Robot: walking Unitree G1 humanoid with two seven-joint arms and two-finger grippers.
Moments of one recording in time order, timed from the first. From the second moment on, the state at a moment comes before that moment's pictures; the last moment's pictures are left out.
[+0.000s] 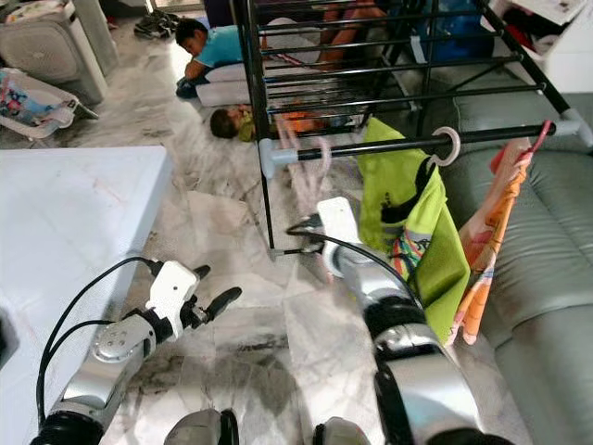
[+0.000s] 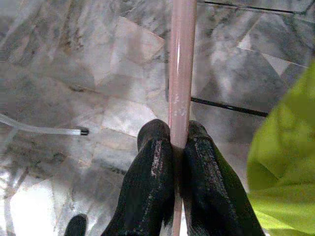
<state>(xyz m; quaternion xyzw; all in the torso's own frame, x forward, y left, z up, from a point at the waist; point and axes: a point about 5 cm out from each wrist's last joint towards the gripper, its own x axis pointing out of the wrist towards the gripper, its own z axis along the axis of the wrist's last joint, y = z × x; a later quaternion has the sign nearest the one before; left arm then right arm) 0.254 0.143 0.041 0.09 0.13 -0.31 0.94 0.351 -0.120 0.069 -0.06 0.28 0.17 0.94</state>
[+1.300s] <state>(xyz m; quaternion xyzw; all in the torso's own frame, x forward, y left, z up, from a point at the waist) 0.258 0.142 0.035 0.09 0.15 -0.29 0.94 0.335 -0.177 0.040 -0.10 0.27 0.07 0.96</state>
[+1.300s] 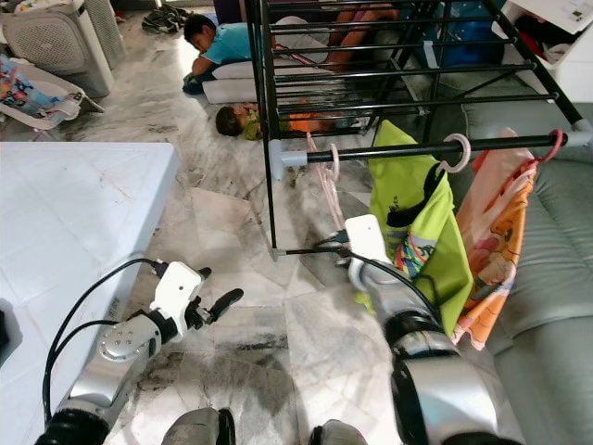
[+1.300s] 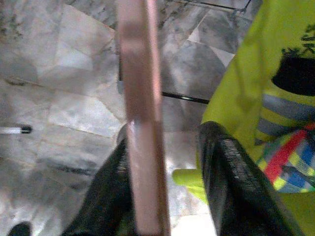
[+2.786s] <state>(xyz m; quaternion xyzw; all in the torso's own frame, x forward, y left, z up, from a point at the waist) 0.295 0.155 0.087 0.07 0.05 -0.22 0.97 0.293 -0.184 0.096 0.00 0.02 0.03 1.00</state>
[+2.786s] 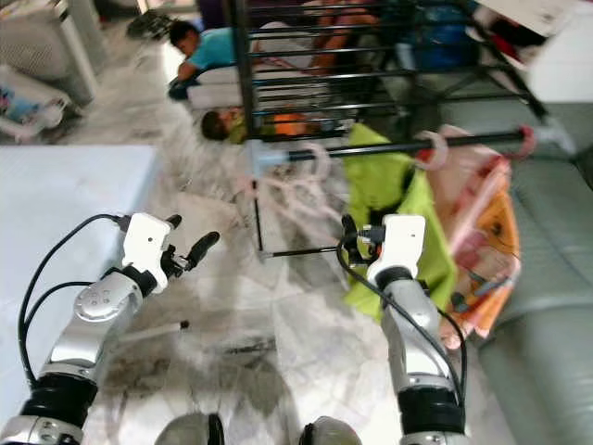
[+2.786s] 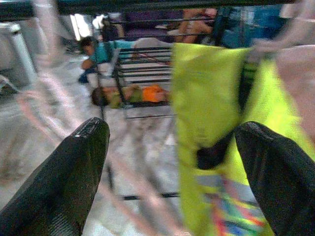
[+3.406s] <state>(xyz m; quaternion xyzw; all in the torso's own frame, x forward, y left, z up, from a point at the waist) 0.286 0.147 0.090 0.07 0.04 -0.22 0.97 0.296 -0.191 0.110 -0.10 0.01 0.03 0.99</state>
